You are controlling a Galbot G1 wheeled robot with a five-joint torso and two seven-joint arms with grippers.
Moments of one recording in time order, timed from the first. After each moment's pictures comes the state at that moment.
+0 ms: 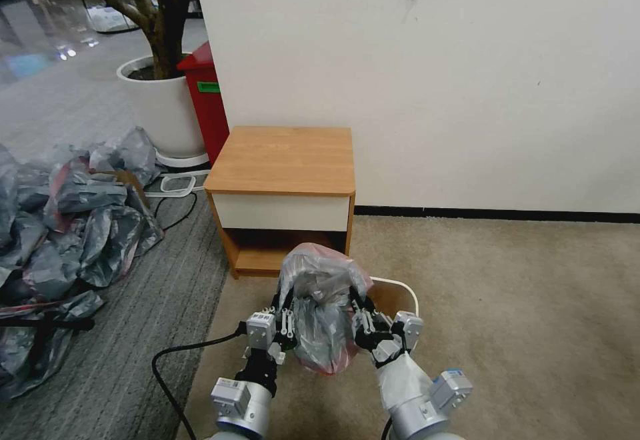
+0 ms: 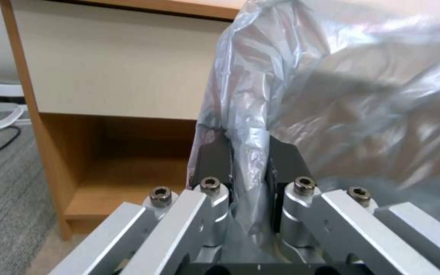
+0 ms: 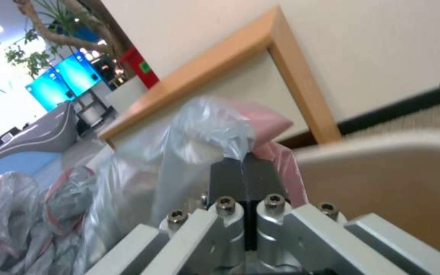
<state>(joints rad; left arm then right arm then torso) 1.73 -1.38 -0.24 -2.14 -0.11 -0.06 -0.12 -1.72 1.40 0.16 2.28 0.42 -0.04 0.15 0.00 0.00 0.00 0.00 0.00</state>
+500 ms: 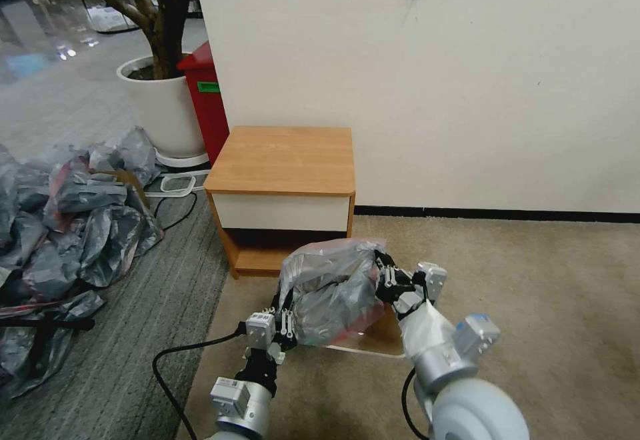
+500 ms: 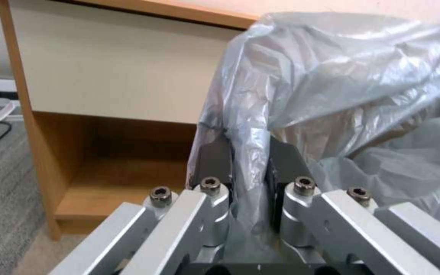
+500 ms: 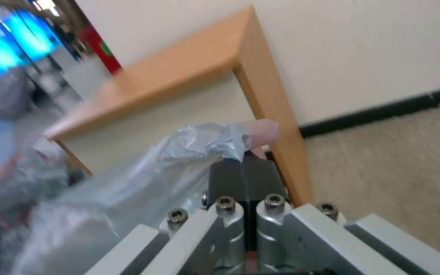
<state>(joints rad) 1.73 -1.38 -0.24 -2.16 -0.16 -0.06 -0.12 -1.53 1.36 0.23 2.35 0.52 -0.40 0.33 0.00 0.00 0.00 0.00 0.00</state>
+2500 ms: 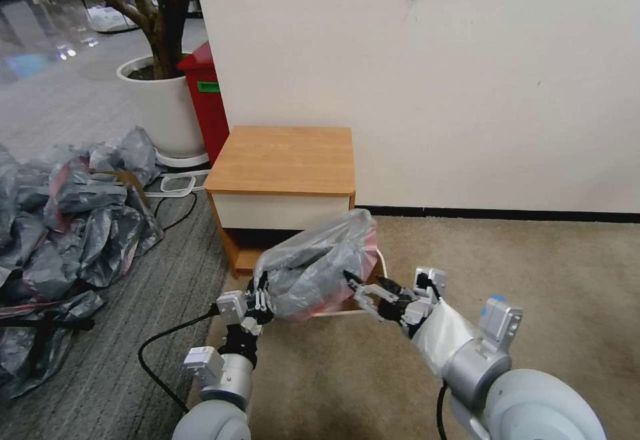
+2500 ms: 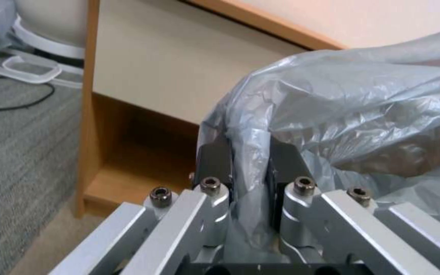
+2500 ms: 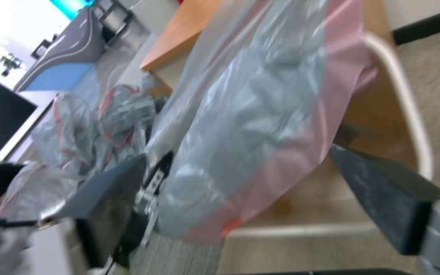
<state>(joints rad) 1.63 -1.39 -0.32 -2.15 -0.40 0.02 -0.22 -1.52 1.22 0.28 2.50 1.02 -0.65 0.39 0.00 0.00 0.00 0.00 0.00</state>
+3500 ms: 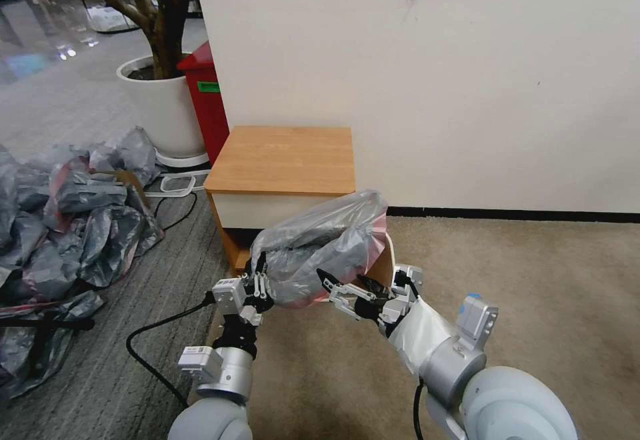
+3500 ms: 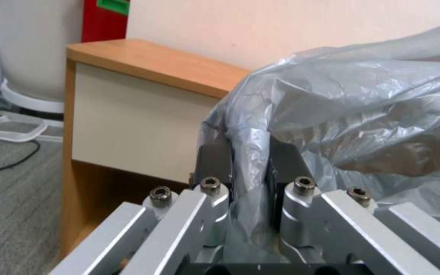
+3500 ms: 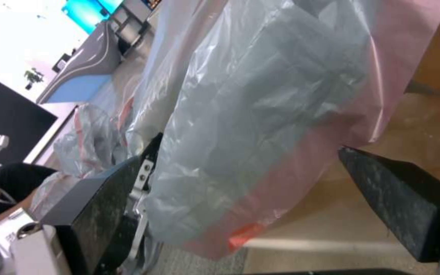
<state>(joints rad) 1.64 -1.39 -0.28 -2.24 -0.29 -0.03 -0.21 -1.48 1.29 0.22 2.48 0.97 -0.63 0.39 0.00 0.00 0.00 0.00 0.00</state>
